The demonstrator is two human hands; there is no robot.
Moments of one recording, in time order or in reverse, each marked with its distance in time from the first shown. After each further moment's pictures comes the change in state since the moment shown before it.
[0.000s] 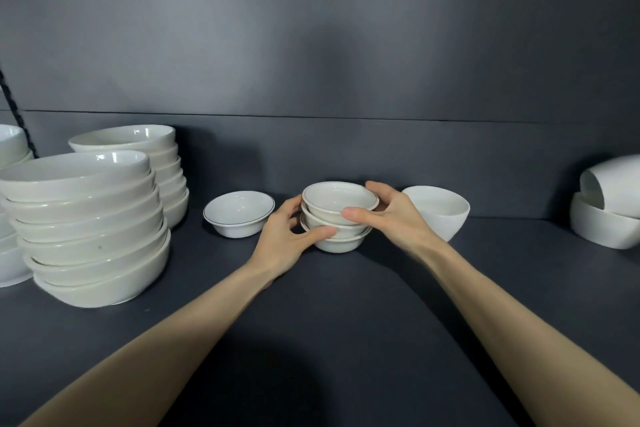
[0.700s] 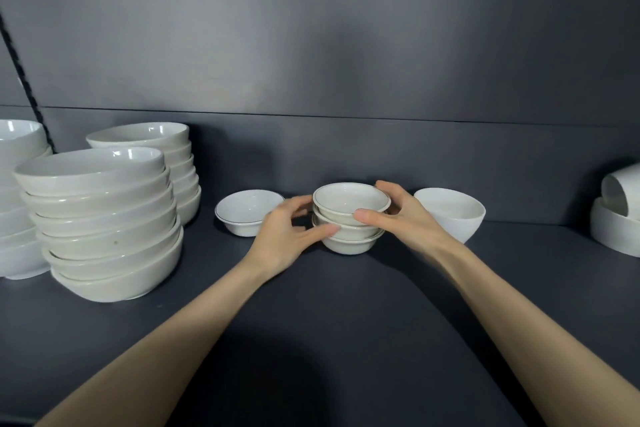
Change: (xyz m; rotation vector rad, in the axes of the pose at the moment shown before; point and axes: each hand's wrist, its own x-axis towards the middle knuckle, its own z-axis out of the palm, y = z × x) left_hand -0.004 0.014 -0.015 0.172 0.011 0.050; right_hand 0.004 0.006 0.001 0.011 -0.038 -0.011
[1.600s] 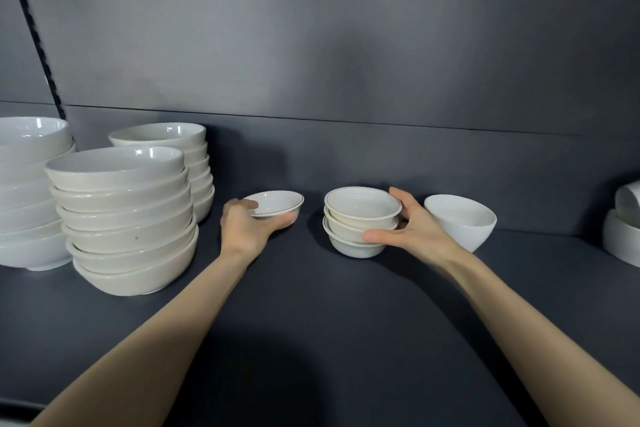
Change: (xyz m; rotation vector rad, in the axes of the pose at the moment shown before) left_hand 0.011 -0.033 -0.044 0.178 0.428 -0.302; right_hand -0.006 0.000 0.002 -0.001 -0.075 0.033
